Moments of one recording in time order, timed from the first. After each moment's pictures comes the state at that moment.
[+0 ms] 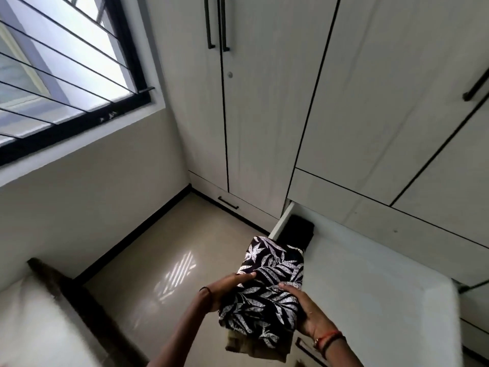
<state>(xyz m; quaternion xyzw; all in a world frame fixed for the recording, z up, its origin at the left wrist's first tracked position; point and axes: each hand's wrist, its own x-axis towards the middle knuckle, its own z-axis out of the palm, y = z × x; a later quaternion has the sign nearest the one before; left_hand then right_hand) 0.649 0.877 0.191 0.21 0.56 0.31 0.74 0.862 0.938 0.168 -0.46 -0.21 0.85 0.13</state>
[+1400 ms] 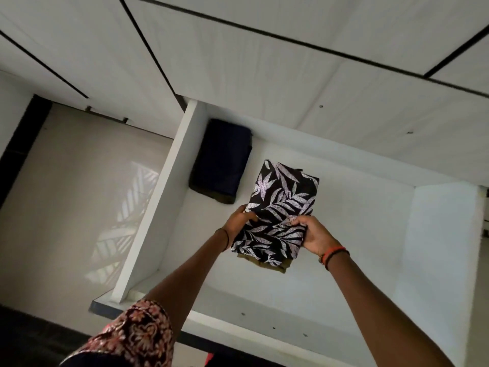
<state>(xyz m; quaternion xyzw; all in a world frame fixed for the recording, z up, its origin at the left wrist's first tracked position) 0.863 1.240 -0.160 0.12 0.65 0.19 0.73 1.063 1.260 -0.164 -0.62 -0.03 0.76 0.17</state>
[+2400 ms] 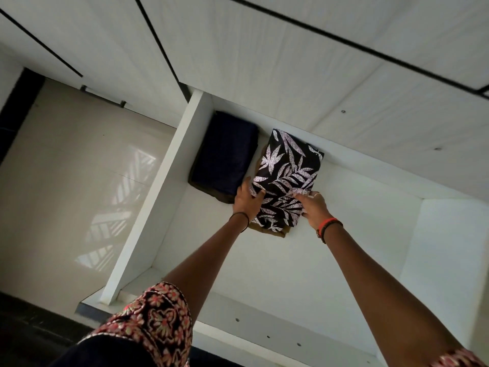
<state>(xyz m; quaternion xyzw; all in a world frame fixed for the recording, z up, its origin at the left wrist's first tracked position) 0.882 1.286 -0.209 0.29 0.76 0.19 0.56 1.052 1.326 -0.234 -0.78 -0.19 0.58 0.13</state>
